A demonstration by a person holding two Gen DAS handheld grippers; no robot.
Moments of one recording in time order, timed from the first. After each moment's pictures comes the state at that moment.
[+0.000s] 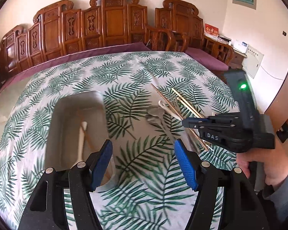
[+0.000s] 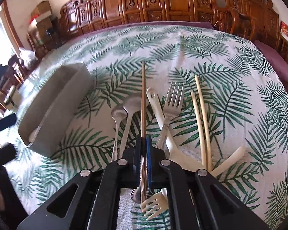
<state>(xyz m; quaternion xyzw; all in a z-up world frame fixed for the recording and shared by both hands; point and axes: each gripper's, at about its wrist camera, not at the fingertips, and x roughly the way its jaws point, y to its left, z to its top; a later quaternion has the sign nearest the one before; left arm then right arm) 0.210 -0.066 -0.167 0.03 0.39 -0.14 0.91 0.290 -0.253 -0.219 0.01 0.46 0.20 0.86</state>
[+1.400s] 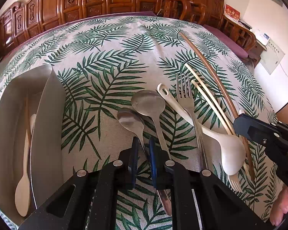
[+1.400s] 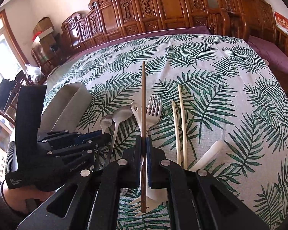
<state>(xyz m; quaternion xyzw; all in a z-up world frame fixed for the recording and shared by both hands) 0.302 -0.124 -0.248 0.00 0.50 -0.09 0.86 0.290 -0.299 -0.203 0.05 0.44 0.21 0.87</state>
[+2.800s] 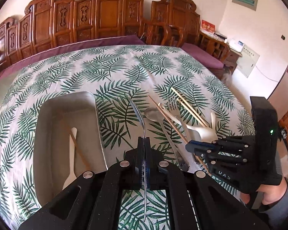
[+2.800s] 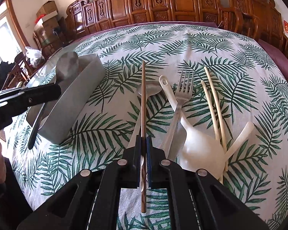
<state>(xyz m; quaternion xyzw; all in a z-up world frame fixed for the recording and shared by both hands) 0.249 -0.054 -0.172 0.00 0.42 -0.17 0.89 0.259 -0.240 -0.227 0.00 0.47 0.21 0.86</state>
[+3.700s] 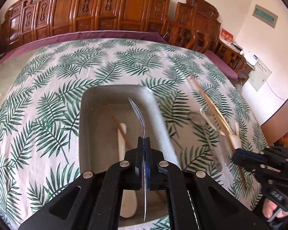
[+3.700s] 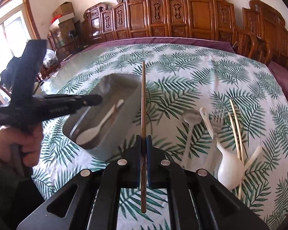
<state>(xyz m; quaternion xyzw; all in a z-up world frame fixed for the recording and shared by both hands) 0.282 0.041 -0.190 -0.05 0.45 -0.13 0.88 0.232 -0.170 -0.160 -0.02 0.42 0.25 0.87</state>
